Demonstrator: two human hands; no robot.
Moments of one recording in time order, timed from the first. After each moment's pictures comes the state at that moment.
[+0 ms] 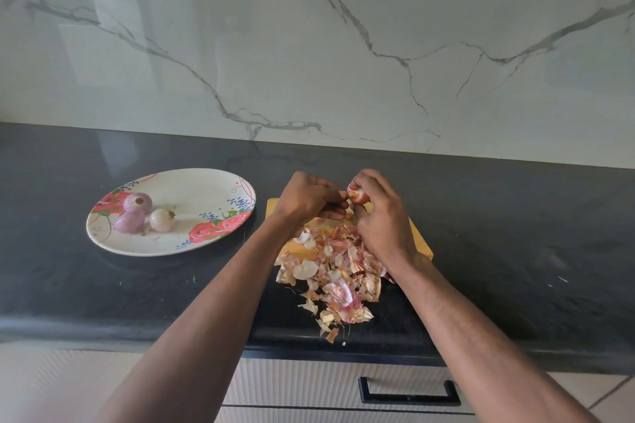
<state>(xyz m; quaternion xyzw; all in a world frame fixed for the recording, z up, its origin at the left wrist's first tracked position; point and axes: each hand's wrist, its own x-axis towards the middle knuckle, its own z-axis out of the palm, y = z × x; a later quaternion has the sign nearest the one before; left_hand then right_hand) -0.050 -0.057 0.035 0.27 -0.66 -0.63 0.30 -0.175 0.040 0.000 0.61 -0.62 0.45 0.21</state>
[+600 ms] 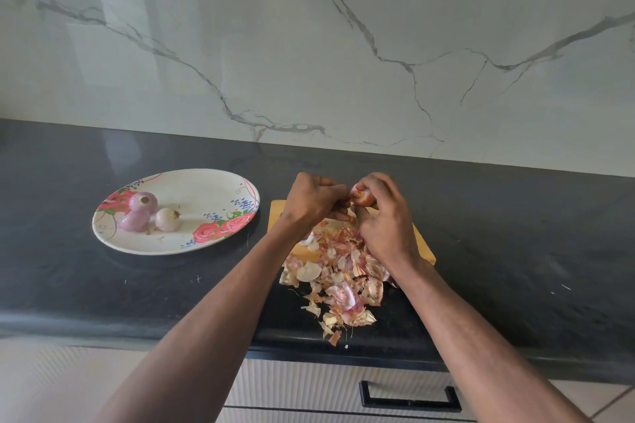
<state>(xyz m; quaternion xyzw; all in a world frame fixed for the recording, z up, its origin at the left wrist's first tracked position) -0.054 -0.053 0.032 0.26 -0.68 -0.58 0.36 -0.176 0.039 -0.003 0.60 -0.62 0.48 0.20</state>
